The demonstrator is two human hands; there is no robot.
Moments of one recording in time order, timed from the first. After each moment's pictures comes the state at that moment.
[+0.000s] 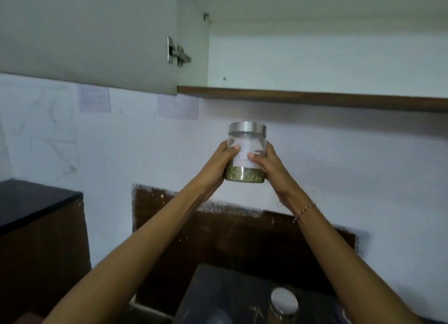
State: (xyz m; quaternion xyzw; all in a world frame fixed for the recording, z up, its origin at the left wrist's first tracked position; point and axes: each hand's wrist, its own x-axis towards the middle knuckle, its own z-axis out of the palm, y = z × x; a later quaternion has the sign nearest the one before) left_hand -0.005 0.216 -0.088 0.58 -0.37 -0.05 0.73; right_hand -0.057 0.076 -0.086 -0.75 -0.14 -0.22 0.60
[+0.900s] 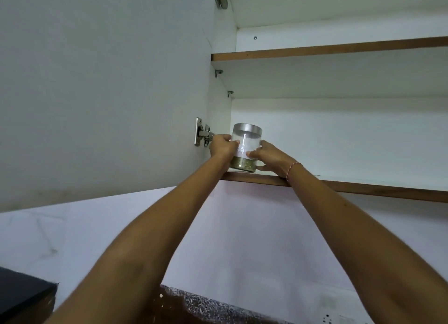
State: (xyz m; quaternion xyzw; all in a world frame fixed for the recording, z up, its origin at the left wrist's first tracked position) left_hand 0.220 0.222 0.134 0.64 -0.20 0.19 0.72; right_hand 0.169 0.110 0.135 -0.83 -0.09 -0.22 0.51
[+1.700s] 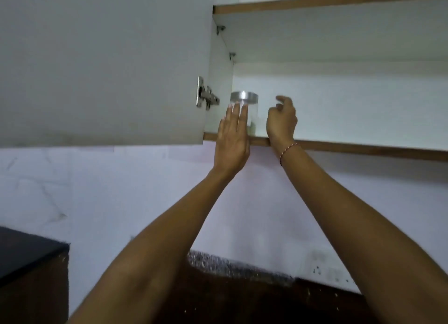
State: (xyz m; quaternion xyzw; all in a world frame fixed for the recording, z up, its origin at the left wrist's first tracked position) left_hand 0.198 0.220 0.045 0.72 -0.33 0.52 0.33; right_hand 0.149 0.135 0.107 -0.66 -0.01 -0.55 0.51
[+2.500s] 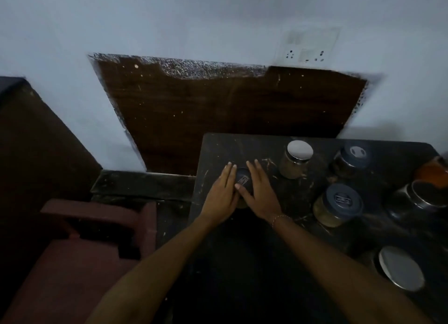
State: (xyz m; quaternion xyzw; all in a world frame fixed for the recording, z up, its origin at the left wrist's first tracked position) left_hand -0.038 0.287 -0.467 0.87 -0.38 -0.06 0.30; right_hand -0.095 0.154 -0.464 -0.92 0.12 -0.11 0.35
